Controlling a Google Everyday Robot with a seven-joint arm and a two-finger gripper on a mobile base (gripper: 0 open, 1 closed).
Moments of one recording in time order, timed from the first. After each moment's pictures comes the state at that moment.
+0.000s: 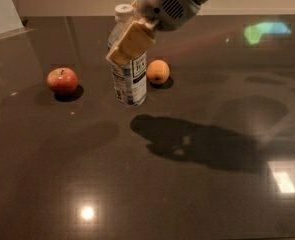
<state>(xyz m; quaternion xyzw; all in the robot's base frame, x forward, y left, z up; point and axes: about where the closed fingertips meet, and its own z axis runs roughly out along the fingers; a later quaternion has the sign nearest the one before) 0.497 0.039 1.023 -0.64 0.67 0.22 0.32</state>
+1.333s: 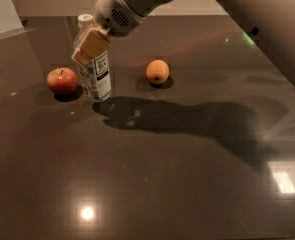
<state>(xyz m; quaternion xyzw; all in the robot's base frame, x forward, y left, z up) 0.561 0.127 0.984 -0.64 0.65 0.25 0.32</state>
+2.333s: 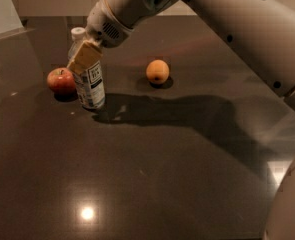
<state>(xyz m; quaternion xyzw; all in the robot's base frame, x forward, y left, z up) 0.571 0.151 0.951 -0.66 0.64 0.27 0.30</state>
